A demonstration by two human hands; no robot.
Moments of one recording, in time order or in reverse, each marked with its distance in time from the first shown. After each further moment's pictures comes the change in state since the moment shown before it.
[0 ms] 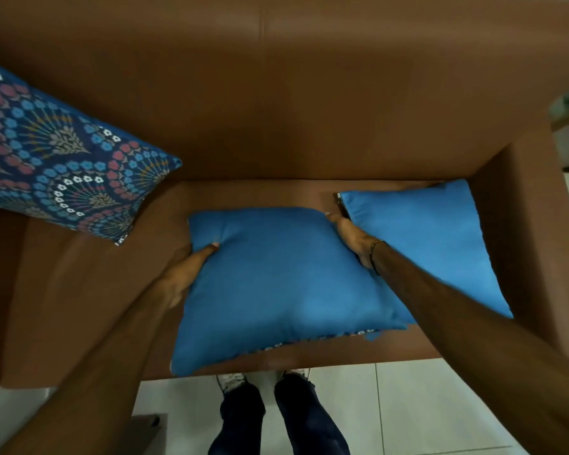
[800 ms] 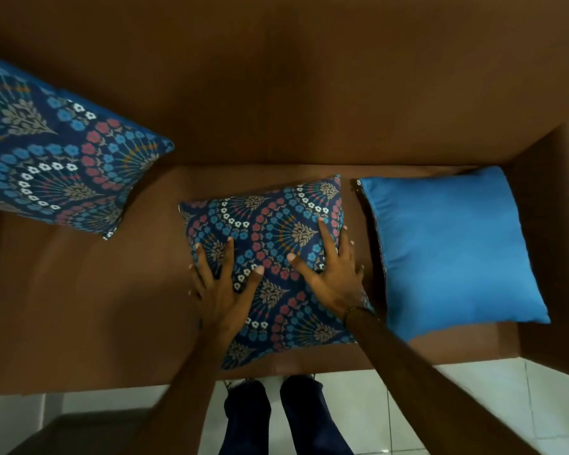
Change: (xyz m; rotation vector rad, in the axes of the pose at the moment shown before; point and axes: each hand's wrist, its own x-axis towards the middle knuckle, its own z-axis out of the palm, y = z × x) left_hand 0.027 -0.090 0.071 0.554 0.230 0.313; right_hand 0.024 0.089 0.083 -0.402 0.346 -0.379
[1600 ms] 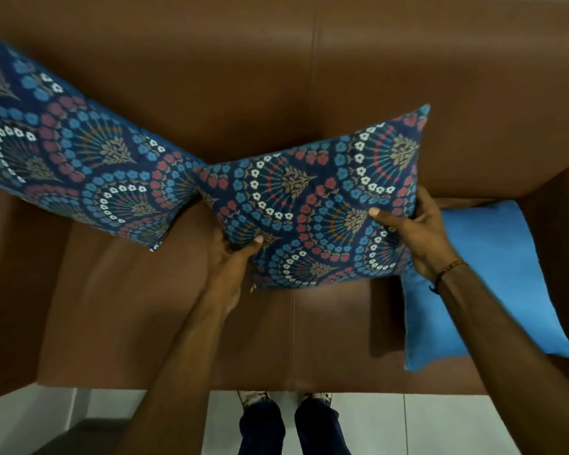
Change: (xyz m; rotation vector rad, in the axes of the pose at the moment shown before) left_hand 0.035 0.052 -0.087 -1.028 0.006 -0.068; right_hand 0.038 -0.065 -0.134 0.730 0.103 -0.107
